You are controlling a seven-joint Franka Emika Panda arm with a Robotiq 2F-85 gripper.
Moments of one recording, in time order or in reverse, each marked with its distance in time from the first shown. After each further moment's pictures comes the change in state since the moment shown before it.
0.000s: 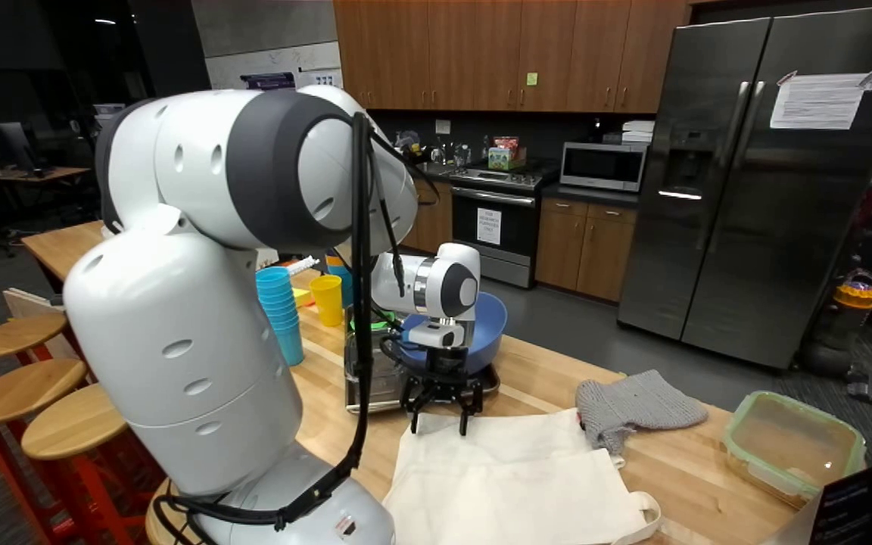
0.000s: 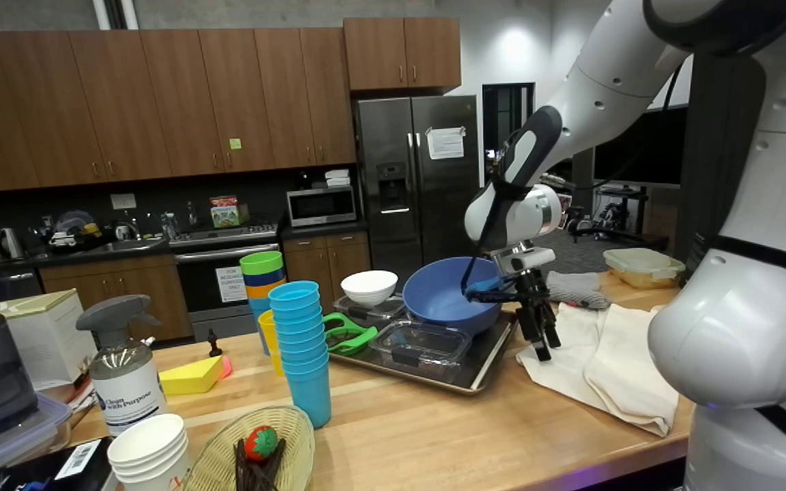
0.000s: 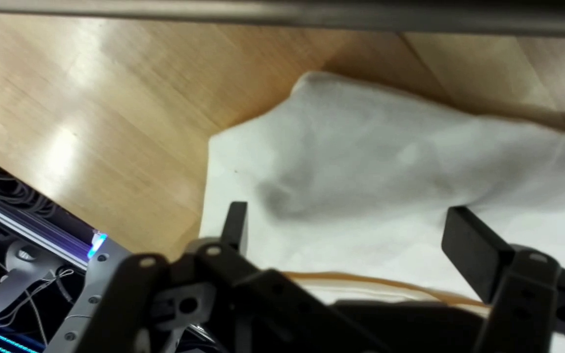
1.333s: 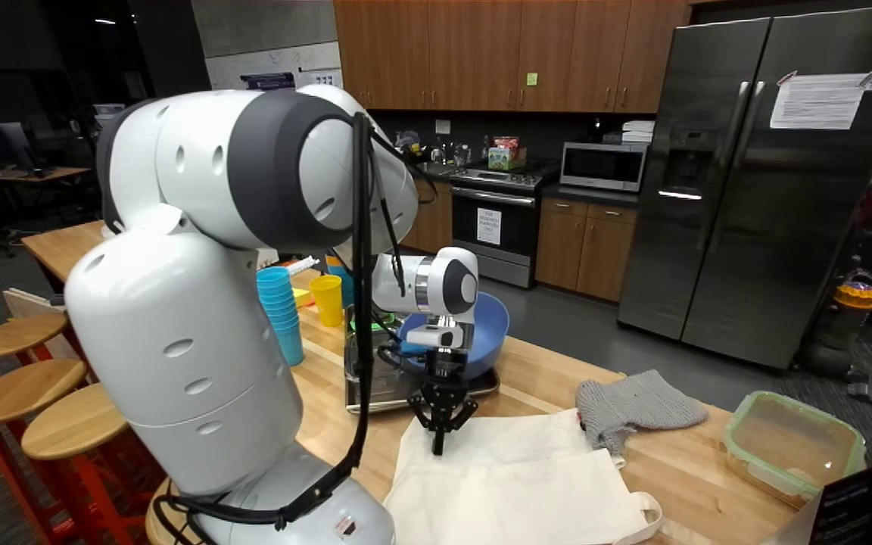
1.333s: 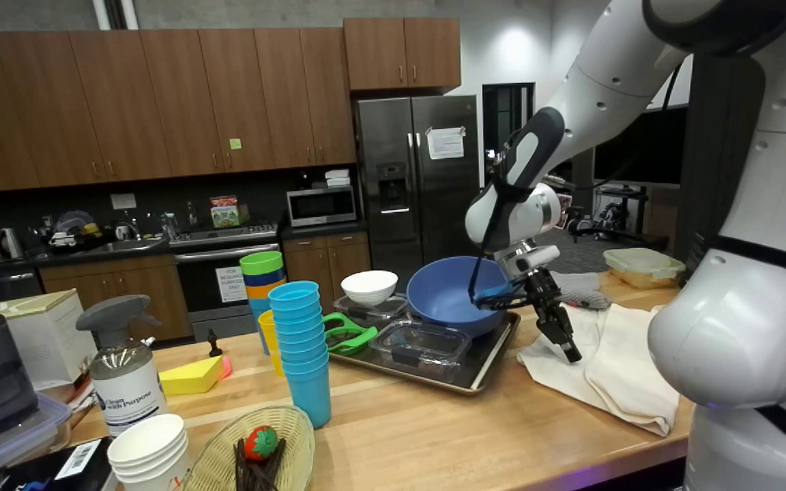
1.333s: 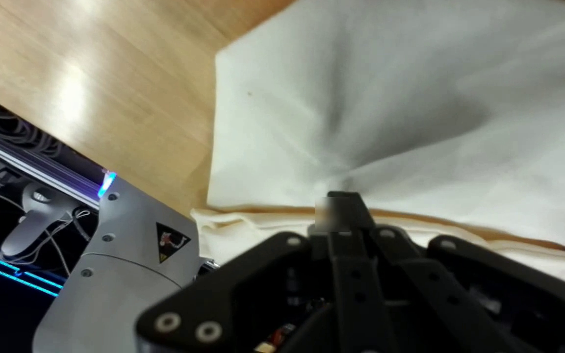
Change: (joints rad) arm 0.000 0.003 0.001 0.011 -0.071 -0.153 0.048
